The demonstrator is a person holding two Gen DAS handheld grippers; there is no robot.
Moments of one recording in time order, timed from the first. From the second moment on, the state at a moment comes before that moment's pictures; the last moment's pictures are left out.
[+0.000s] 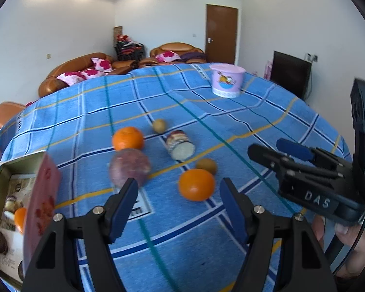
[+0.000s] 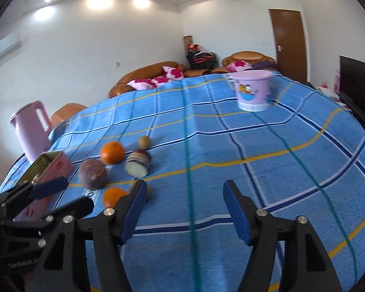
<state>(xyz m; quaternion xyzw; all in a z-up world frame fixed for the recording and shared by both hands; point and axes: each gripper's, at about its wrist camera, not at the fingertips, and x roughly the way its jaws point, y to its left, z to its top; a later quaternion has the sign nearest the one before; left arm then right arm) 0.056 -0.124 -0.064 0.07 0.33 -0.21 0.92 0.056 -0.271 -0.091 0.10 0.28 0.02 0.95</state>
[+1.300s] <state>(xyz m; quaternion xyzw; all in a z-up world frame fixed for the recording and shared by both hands) 0.059 -0.064 -0.060 0.02 0.29 -0.15 0.94 0.080 -0.236 -0.084 0.06 0.30 0.05 0.95</state>
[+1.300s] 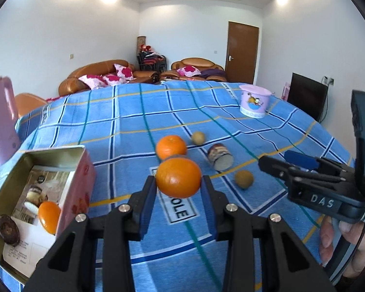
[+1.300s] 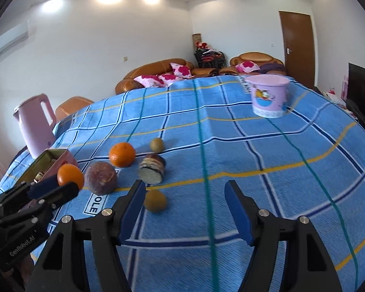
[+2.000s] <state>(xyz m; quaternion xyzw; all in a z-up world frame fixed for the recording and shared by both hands) 0.062 -0.044 -0.068 -0.03 0.30 -0.15 0.94 0.108 -0.202 -0.107 0.02 0.38 0.10 0.92</state>
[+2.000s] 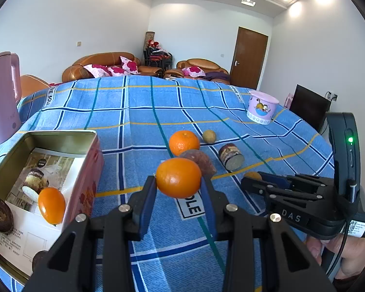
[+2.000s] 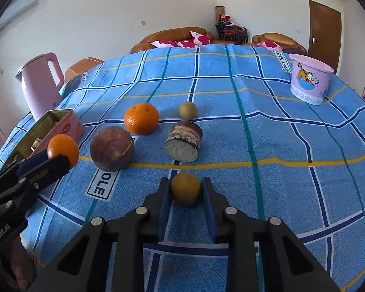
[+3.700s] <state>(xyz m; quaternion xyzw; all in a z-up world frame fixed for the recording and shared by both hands) 0.047 -0.037 -0.060 -0.04 0.25 -0.13 0.96 0.061 -0.213 -0.080 0.04 0.22 0.12 0.97</state>
